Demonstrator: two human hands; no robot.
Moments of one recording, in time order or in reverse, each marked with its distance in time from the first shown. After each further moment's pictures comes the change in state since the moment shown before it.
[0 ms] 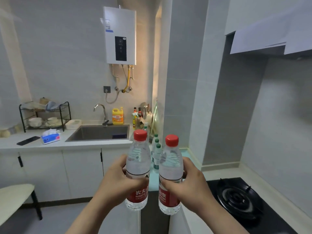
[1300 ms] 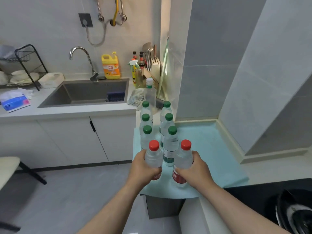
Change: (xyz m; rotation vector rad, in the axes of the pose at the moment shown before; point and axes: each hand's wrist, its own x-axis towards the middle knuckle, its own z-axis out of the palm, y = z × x) left_hand 0.382 -0.299 0.139 0.222 0.013 -0.316; right_hand 0.352 0.334 0.133 -0.174 -0.109 0.475
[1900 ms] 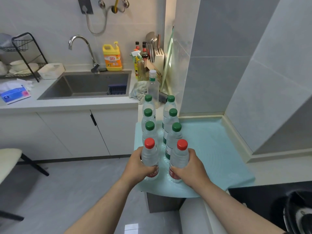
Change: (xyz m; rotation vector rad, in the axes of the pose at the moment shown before) left_hand 0.027 -0.039 -0.005 -0.015 -0.098 -0.001; right_hand 0.021 0.010 0.030 0.015 -0.062 -0.028
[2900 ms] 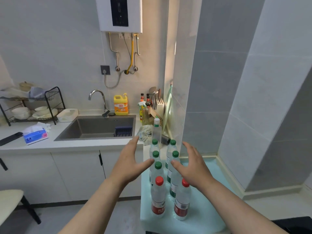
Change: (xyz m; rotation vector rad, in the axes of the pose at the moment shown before) left_hand -0.036 0.133 -0.136 0.247 0.197 0.377; right_hand -0.053 -0.164 -0.077 -0.204 0.133 -0.365
